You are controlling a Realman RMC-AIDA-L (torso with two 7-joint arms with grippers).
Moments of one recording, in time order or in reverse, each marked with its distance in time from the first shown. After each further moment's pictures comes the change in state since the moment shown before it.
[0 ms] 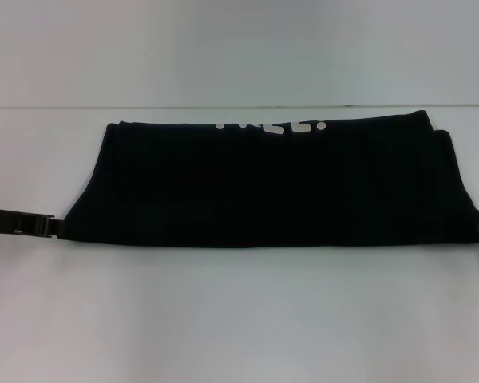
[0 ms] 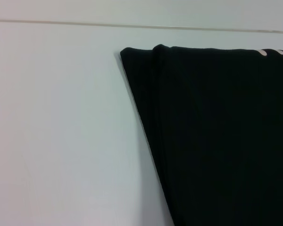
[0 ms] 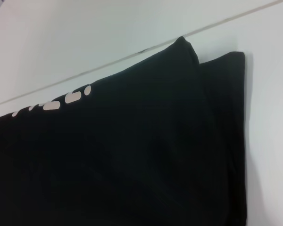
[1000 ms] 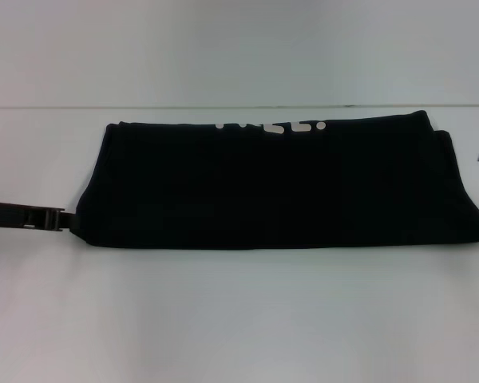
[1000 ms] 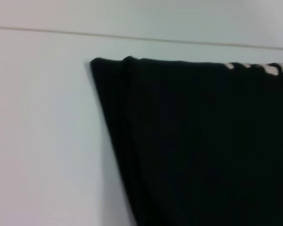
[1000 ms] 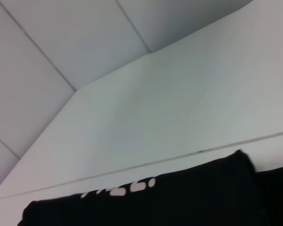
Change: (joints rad) left arm -0.008 0.002 -0.027 0.002 -0.052 0.066 0.012; right arm -0.034 0.050 0.162 -0.145 0.175 -0.168 -0.171
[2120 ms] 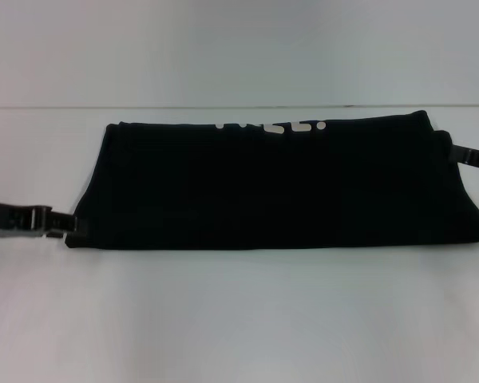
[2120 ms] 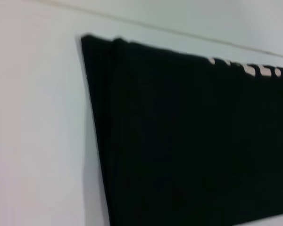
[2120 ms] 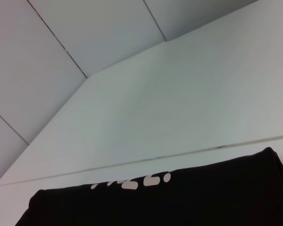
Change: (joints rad) left arm 0.024 0.011 0.009 0.143 -0.005 0.218 -0.204; right arm 0.051 0.001 -0.044 0.064 0.001 0.053 -0.037
